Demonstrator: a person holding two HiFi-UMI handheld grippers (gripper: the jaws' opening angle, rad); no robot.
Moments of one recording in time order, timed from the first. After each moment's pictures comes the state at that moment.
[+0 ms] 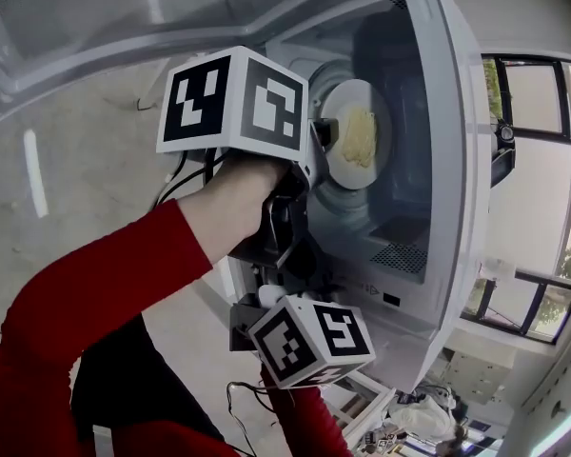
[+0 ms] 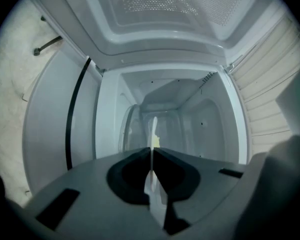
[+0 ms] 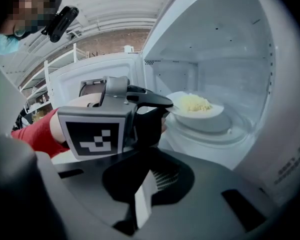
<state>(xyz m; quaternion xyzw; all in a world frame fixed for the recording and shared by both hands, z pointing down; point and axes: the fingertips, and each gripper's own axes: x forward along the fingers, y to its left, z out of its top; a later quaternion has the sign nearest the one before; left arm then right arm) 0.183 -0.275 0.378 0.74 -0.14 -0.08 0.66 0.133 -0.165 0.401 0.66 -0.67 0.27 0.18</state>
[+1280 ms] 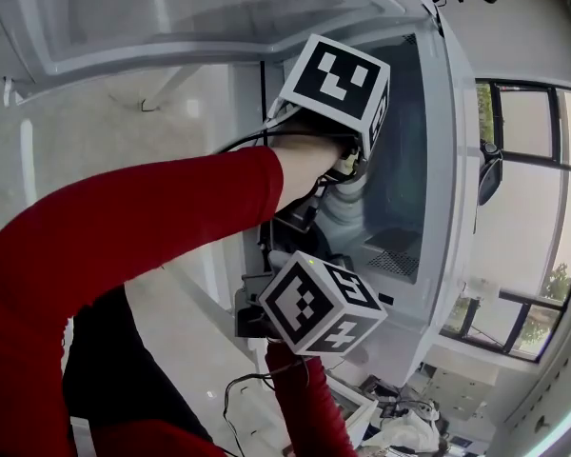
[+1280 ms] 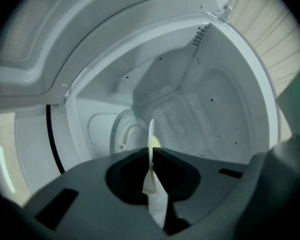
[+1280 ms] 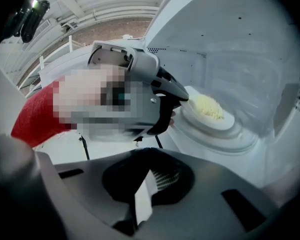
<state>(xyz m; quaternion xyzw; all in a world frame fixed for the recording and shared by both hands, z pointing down) 0.223 -0.323 0.377 0.83 -0.17 0.10 0.53 0.142 -0.212 0.406 0.65 -0.66 0.31 0.22</state>
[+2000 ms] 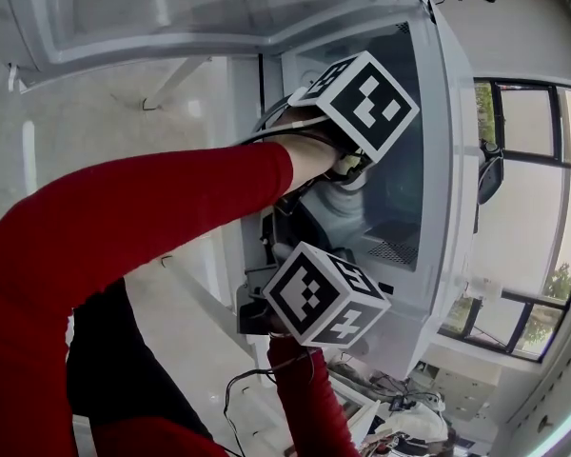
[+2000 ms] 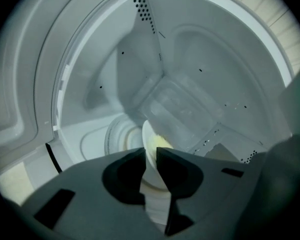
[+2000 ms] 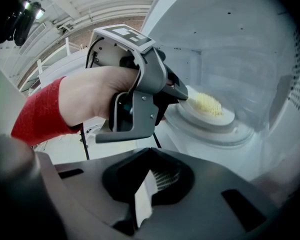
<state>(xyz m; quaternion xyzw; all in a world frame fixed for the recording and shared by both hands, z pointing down) 0.239 -0.322 0.377 0.89 -0.19 0.18 0.36 0.149 -0.203 0.409 0.65 -0.65 0.33 0.22</state>
